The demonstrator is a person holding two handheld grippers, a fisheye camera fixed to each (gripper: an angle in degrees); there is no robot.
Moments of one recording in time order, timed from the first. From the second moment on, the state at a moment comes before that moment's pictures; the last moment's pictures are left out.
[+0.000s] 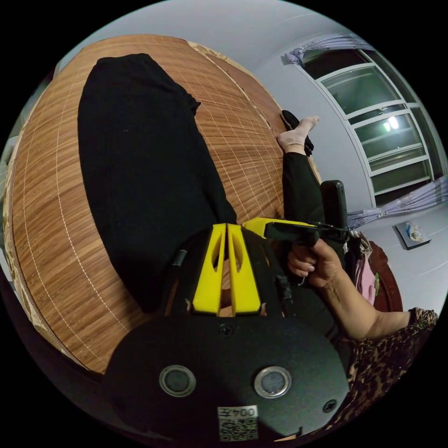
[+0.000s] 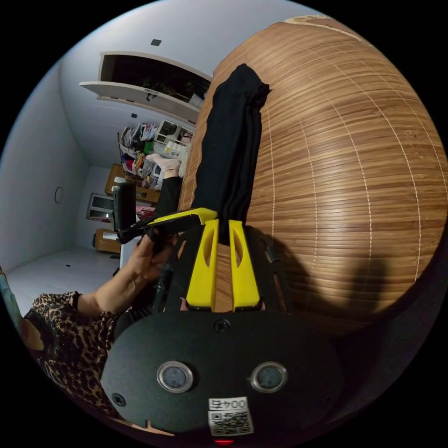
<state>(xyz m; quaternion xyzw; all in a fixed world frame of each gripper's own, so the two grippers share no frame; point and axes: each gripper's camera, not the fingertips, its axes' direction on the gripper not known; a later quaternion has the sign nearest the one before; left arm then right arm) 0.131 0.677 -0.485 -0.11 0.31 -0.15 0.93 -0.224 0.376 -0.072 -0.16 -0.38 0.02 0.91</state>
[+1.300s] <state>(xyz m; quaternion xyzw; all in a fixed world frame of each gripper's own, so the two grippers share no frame) 0.108 0.730 -0.577 -0.16 0.15 -0.10 0.97 -0.200 0.366 -0.032 -0.18 -0.35 0.01 0.92</state>
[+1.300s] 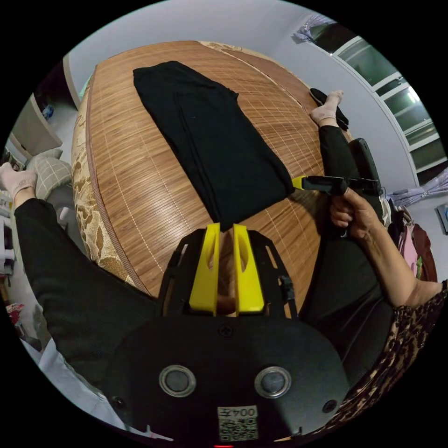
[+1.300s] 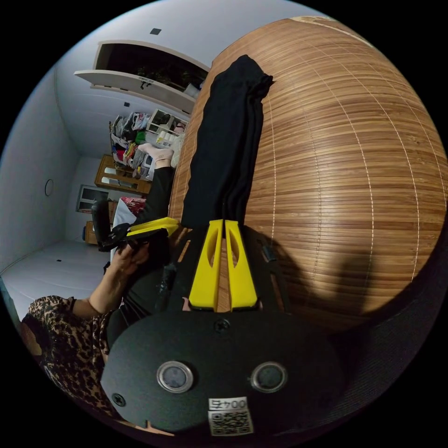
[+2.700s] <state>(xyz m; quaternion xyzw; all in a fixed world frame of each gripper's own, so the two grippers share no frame) 0.145 0.729 -0.607 -0.16 0.09 -0.05 0.98 -0.210 0.361 -0.027 -0.18 -0.35 0.01 0.92</state>
